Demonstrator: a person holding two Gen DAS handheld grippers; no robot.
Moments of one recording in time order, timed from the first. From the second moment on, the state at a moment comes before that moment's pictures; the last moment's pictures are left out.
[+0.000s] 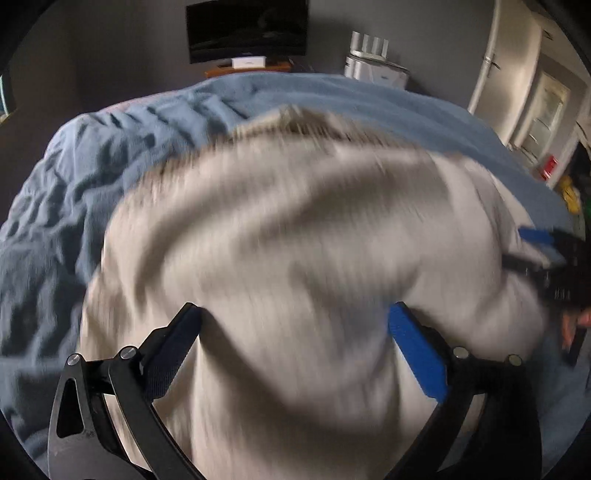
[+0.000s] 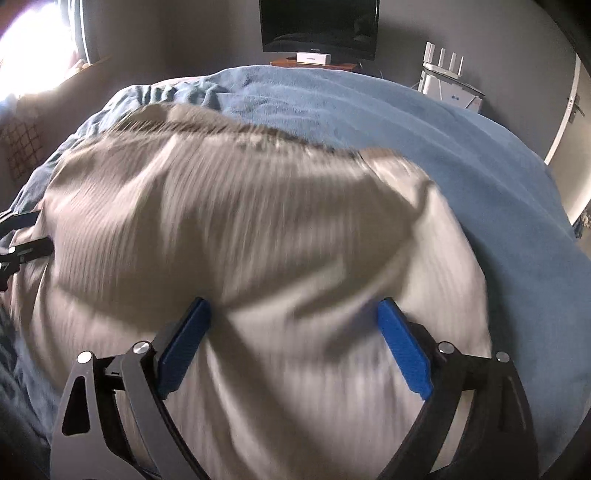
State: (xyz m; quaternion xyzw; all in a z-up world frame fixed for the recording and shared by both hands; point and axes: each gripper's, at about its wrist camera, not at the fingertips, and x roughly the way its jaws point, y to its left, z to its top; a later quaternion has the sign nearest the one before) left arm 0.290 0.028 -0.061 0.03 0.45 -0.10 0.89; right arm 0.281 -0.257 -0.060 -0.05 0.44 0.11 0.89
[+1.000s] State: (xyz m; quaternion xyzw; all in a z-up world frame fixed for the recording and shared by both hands) left arm 0.401 0.037 -0.126 0.06 0.54 -0.04 0.84; right arm 0.403 -0.201 -0.118 -0.07 0.53 0.07 0.84
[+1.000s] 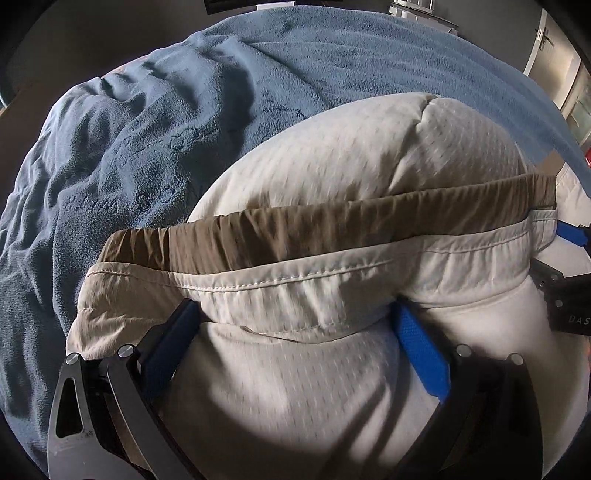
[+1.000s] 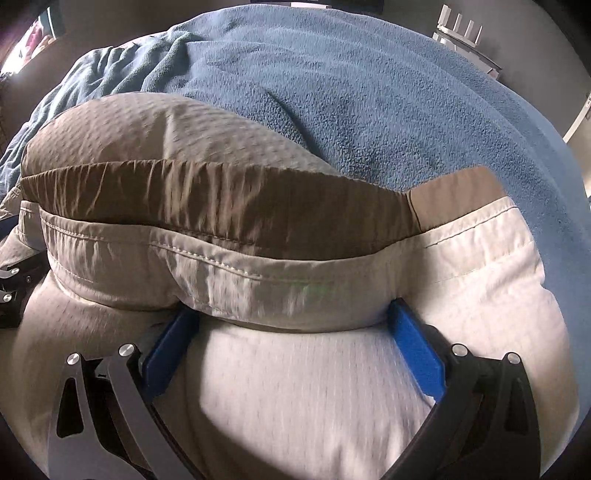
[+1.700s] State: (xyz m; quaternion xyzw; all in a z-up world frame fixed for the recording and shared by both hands) left arm 0.396 0.041 -0.125 0.05 0.50 -0.05 0.86; right arm 0.394 -0.202 -0.117 -0.06 0.50 0.07 0.86
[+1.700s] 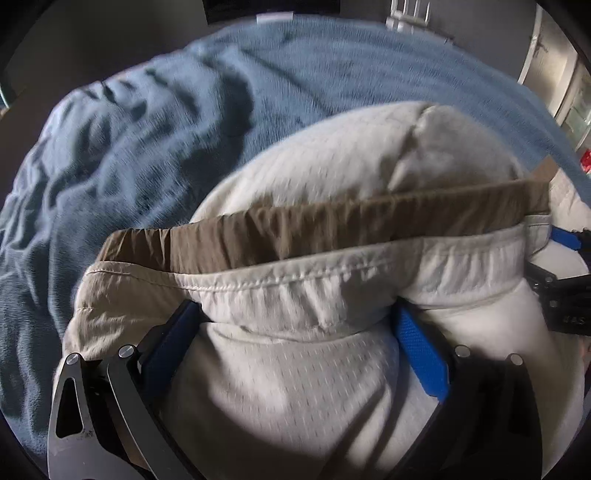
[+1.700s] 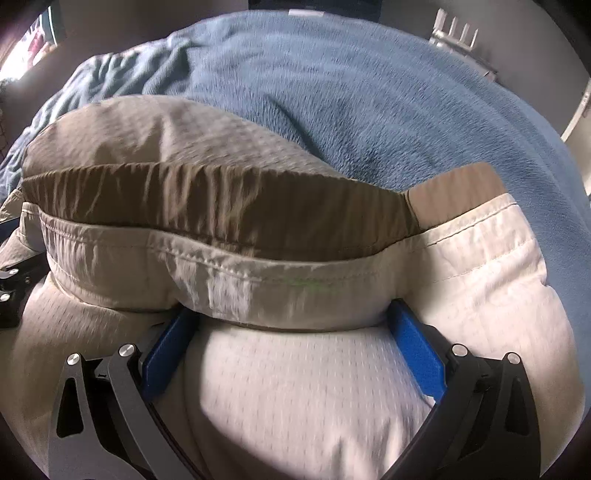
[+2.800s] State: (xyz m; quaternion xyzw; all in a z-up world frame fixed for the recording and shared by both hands) left arm 0.212 0.073 -0.109 0.05 0.47 -0.09 0.88; right arm 0.217 -0.232 -0.083 -0.02 0.43 0.11 0.89
